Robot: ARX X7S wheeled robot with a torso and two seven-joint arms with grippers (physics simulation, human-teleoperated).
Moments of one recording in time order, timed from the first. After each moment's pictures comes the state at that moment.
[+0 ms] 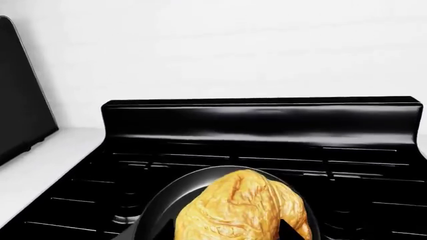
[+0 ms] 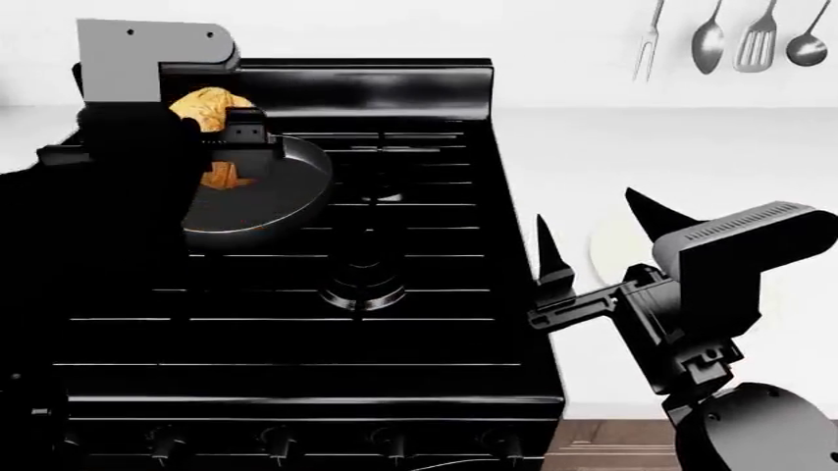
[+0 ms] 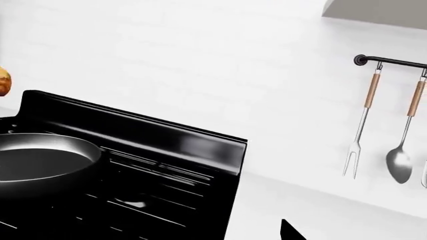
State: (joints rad) left arm -1.12 -0.47 0.27 0.17 -1.11 -1.18 -0.93; right arm 0.37 0.44 -0.04 -0.73 0.45 0.81 0.07
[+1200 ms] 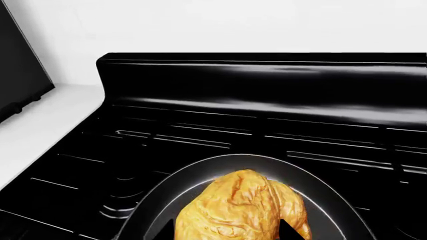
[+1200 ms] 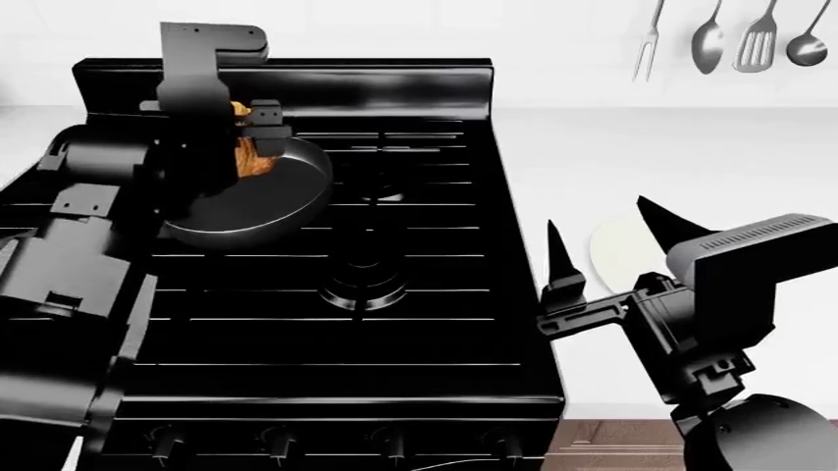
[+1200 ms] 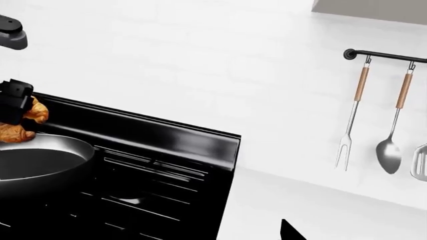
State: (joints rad) left arm -1.46 -0.24 0.55 -0.88 -0.70 -0.78 -0.51; right arm 0.33 0.46 -0.01 -0.75 0.48 0.80 0.09
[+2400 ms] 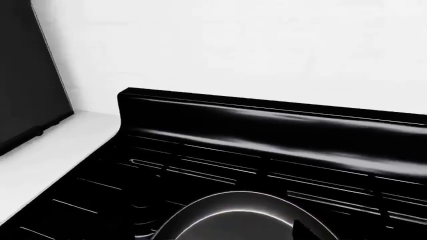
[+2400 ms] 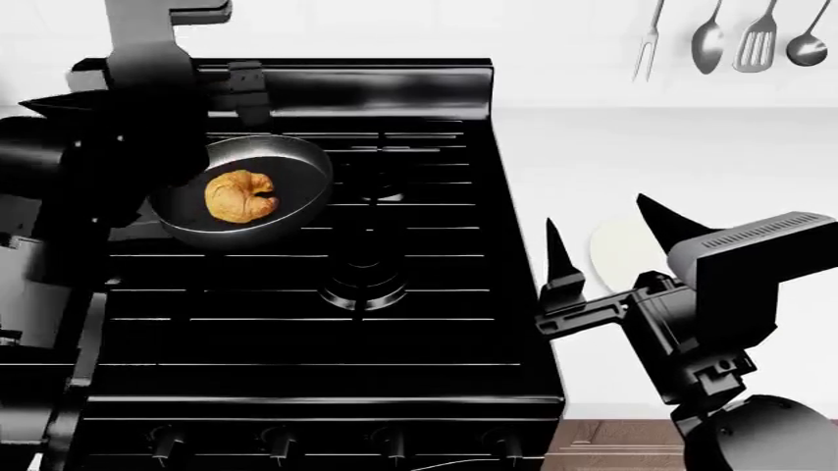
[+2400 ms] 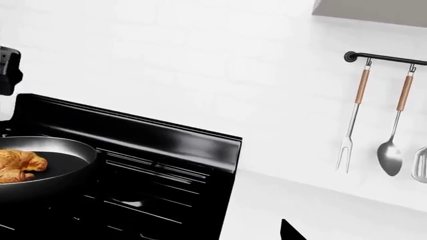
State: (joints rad) left arm -1.39 -0.35 0.47 -0.53 -0.80 -0.87 -0.65; right arm 0.34 0.47 -0.02 -0.76 0.51 0.81 0.12
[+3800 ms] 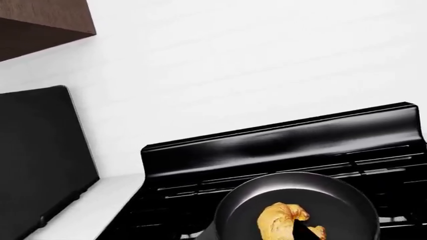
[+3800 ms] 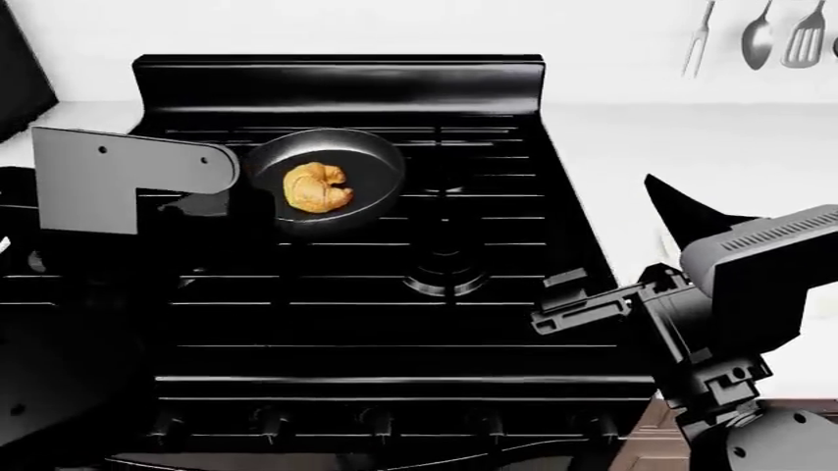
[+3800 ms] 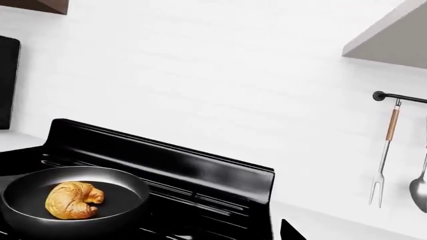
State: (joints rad) left arm -0.83 -0.70 0.31 0.68 -1.15 -1.02 -1.00; right arm 0.36 0.49 -0.03 -0.86 0.54 0.83 0.18
